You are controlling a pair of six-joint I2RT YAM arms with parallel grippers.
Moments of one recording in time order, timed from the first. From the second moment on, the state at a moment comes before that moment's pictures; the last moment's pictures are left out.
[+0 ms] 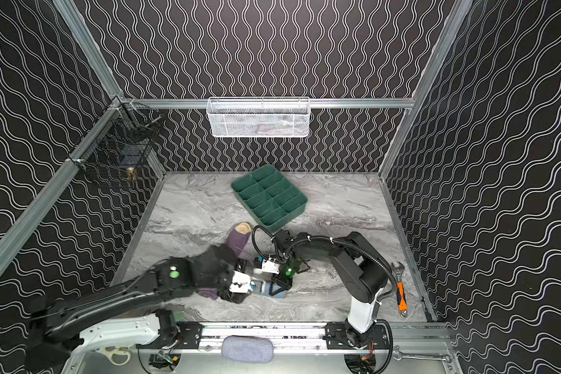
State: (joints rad) left arm -1.15 1.09 0.84 -0.66 0.00 0.76; right arm 0.75 1.81 0.93 -0.68 -0.68 -0.60
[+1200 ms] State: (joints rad) left arm -1.21 1.68 0.85 -0.29 -0.20 0.67; right arm 0.68 1.61 0.79 -0.55 -0.53 -0.60
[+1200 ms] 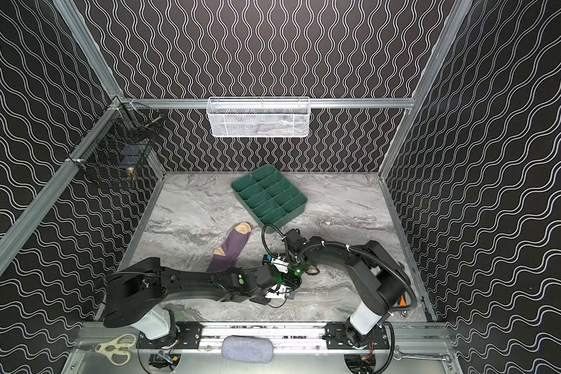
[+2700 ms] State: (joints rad) left arm -0.79 2.15 1.49 -0.95 0.54 0.48; right arm 1.09 1.36 0.47 -0.03 0.37 -0.94
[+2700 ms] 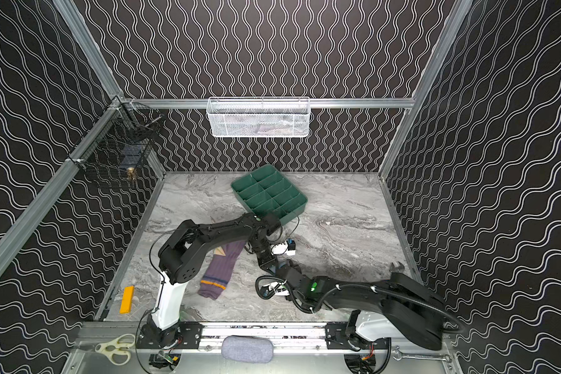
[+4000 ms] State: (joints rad) left arm -0.76 0.81 0.82 -0.43 -0.16 0.48; right arm 0.74 1.63 0.90 -0.71 -0.40 -0.58
